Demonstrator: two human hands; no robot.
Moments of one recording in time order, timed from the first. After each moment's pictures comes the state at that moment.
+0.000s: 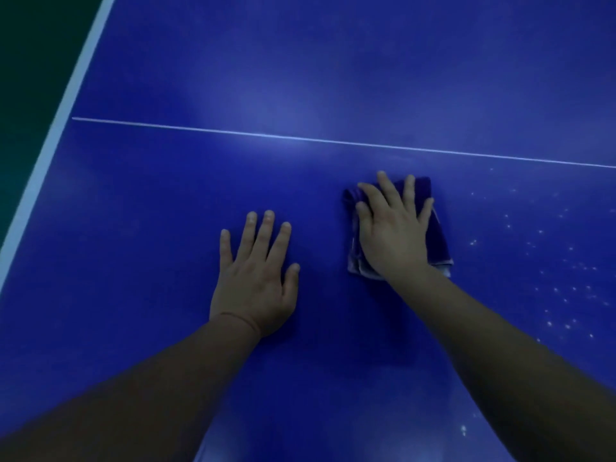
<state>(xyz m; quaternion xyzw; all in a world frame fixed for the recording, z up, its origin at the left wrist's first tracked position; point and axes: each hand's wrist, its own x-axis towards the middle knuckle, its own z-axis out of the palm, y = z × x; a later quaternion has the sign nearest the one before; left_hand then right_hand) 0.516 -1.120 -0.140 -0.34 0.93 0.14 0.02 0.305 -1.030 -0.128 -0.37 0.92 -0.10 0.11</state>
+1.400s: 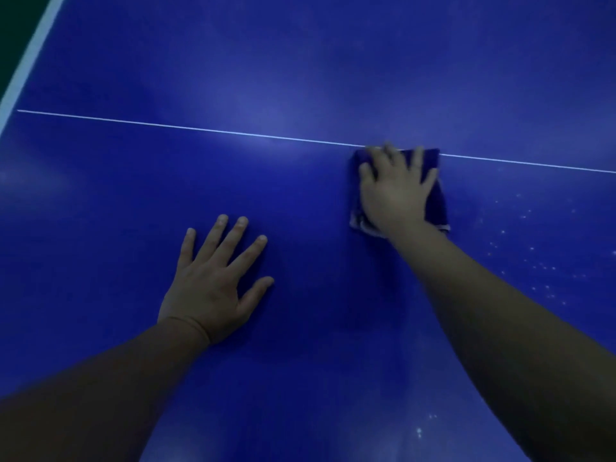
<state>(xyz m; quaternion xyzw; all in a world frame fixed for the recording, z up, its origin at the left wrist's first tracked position) 0.518 -1.120 -0.145 -0.26 0.96 0.10 0.01 0.218 -1.039 -0.131 -0.32 0.94 -0.12 0.10</state>
